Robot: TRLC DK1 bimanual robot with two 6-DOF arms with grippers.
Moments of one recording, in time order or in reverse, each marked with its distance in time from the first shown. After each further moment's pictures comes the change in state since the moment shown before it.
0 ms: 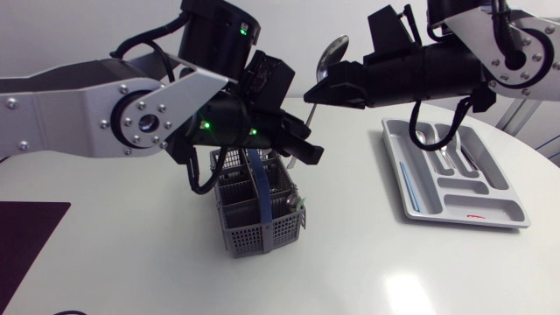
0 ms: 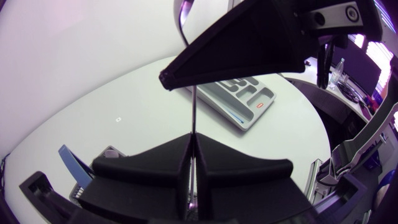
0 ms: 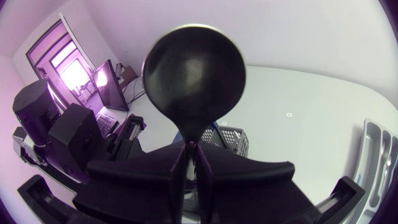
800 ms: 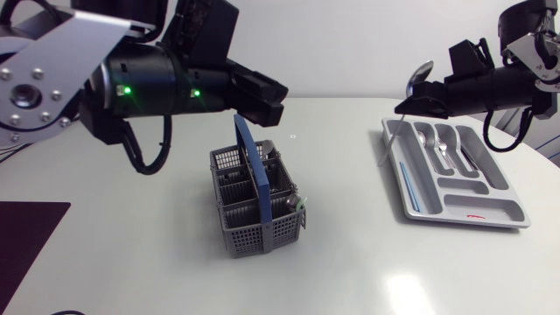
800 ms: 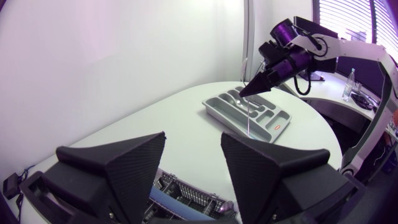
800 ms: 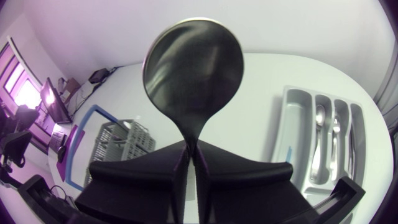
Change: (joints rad) left arm 0.070 -0.203 -0.035 0.000 -0.076 0.076; right arm -0.480 0.118 0.031 -0.164 -0.016 -0.257
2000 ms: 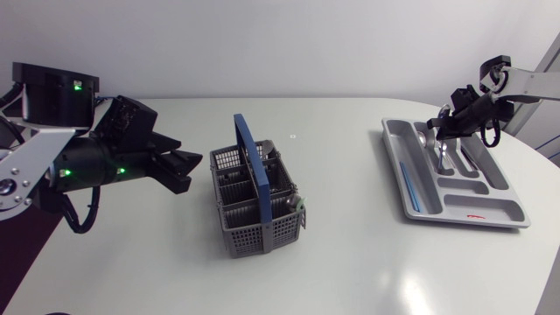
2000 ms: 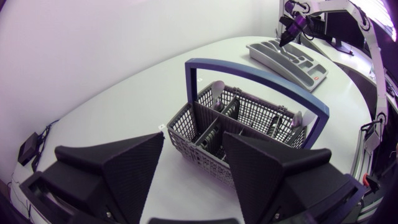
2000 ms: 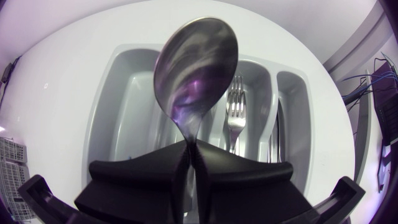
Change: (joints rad) left arm 0.363 -0.187 -0.412 0.013 0.111 0.177; right arm -0.247 0.800 0.689 -0.171 0.378 -0.249
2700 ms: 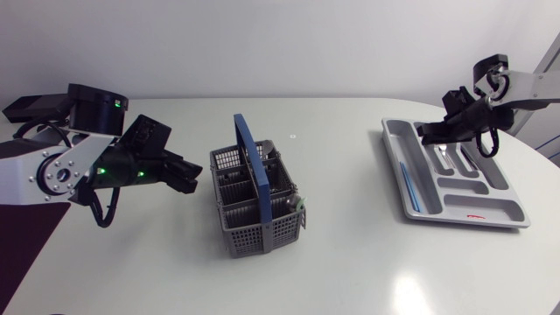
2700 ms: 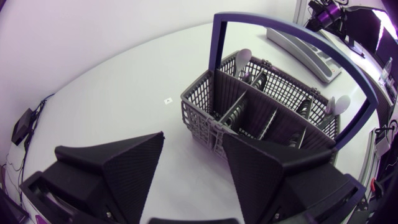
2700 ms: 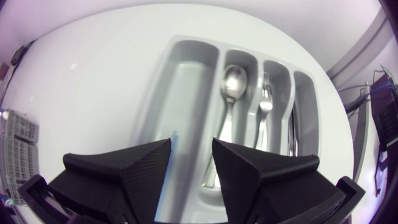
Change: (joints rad) left arm 0.079 0.199 0.000 0.077 0.012 -0.008; right arm 0.098 -0.330 -0.434 0.160 0.003 0.010
